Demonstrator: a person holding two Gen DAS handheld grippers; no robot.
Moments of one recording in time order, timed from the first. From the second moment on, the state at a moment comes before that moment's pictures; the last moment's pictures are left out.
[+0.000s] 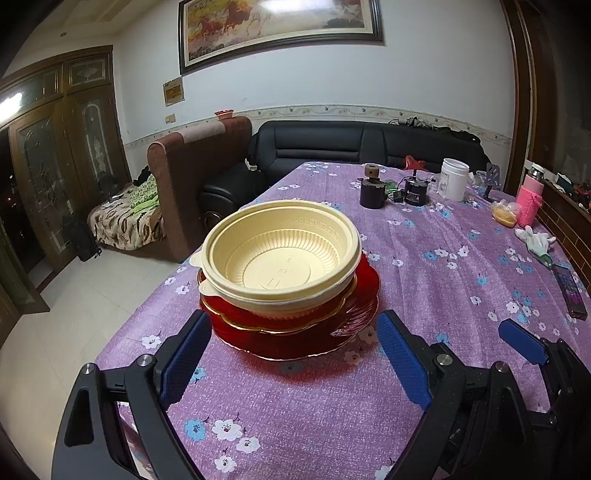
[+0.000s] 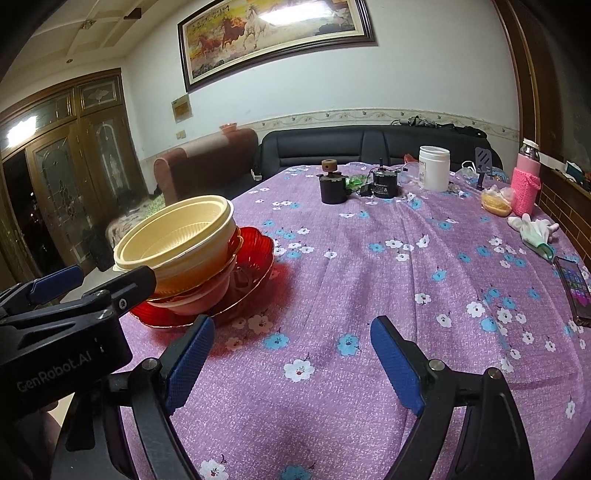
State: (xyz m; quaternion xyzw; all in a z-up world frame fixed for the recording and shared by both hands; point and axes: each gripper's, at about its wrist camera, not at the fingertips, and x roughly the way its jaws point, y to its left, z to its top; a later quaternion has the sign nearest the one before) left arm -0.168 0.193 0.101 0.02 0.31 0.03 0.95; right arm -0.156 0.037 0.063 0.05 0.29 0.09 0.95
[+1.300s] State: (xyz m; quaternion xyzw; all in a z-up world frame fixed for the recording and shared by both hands) left arm -0.164 0.196 0.090 0.01 0.34 0.01 0.94; right arm -0.159 0.055 0.062 0.02 0.30 0.09 0.95
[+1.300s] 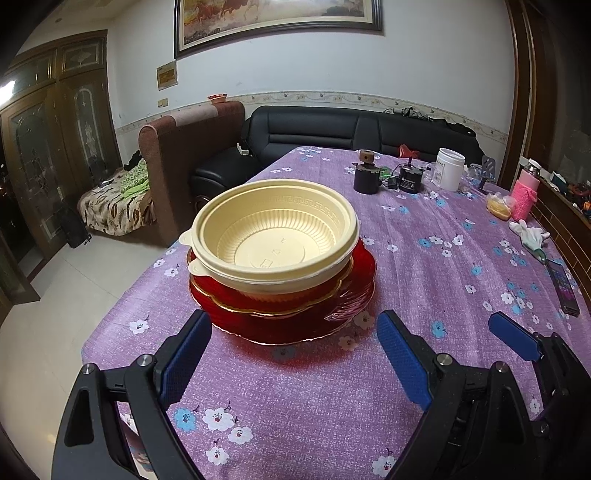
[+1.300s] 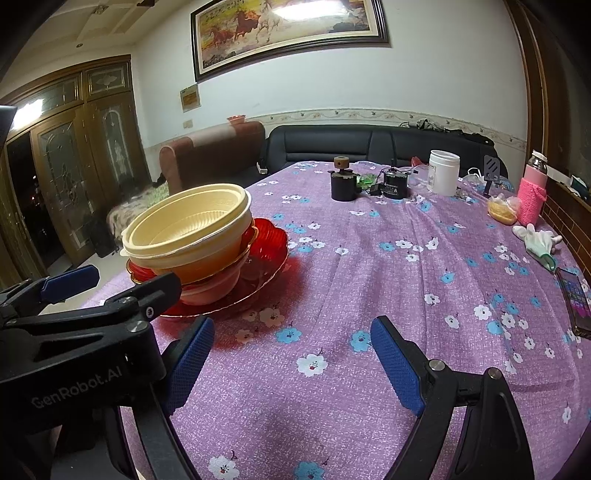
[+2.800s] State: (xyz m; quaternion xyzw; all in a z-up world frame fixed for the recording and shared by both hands) left arm -0.159 0.212 0.073 -0.03 0.37 0.00 0.93; right arm -0.155 0.069 0.050 0.01 0.32 0.10 0.94
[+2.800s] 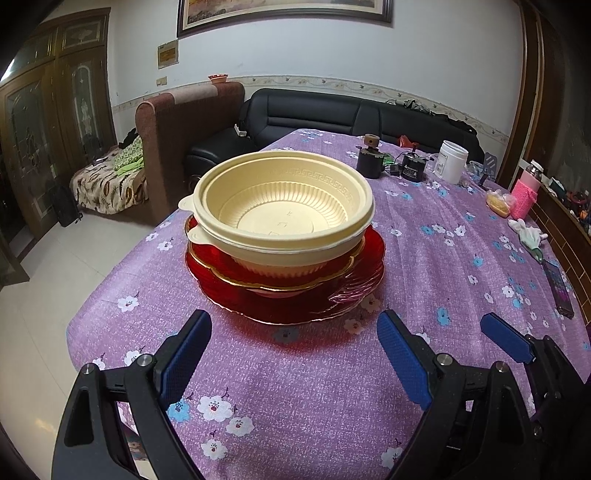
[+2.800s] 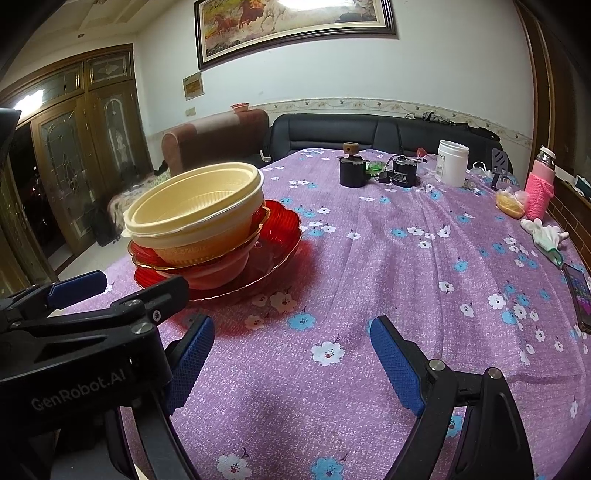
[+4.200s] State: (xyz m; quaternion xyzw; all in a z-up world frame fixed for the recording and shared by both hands) left arm -0.220 0.220 0.111 -0.01 0.23 0.10 0.97; right arm -0.181 0.087 0.065 -0.02 0.29 0.12 0.95
